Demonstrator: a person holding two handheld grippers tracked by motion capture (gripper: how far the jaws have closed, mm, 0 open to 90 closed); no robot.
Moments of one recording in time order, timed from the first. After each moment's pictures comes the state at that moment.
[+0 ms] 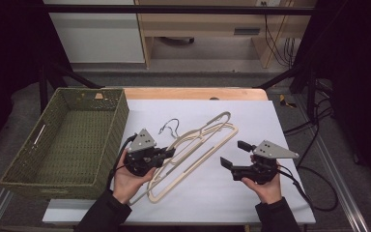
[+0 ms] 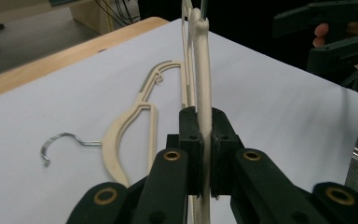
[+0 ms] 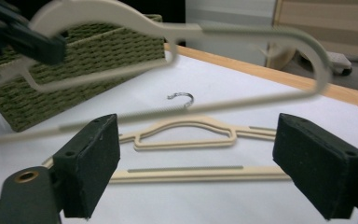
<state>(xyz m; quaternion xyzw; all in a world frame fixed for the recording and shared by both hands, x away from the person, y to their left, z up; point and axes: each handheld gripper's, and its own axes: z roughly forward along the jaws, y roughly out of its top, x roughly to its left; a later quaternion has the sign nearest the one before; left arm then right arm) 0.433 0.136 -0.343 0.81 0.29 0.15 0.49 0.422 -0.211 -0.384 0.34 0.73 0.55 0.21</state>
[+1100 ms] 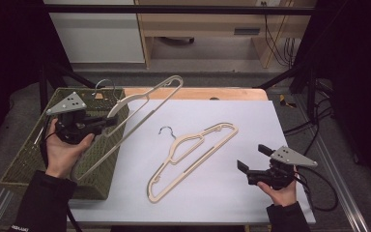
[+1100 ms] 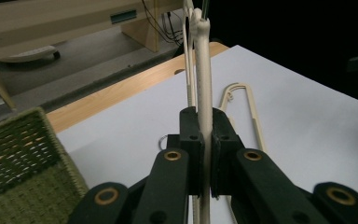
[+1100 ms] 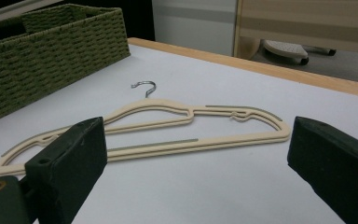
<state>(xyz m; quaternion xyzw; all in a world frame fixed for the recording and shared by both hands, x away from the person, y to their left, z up) 0.466 0.268 -0.267 0.78 0.33 0.20 0.49 0.410 -0.248 -0.394 0.39 0.71 0.53 0.24</state>
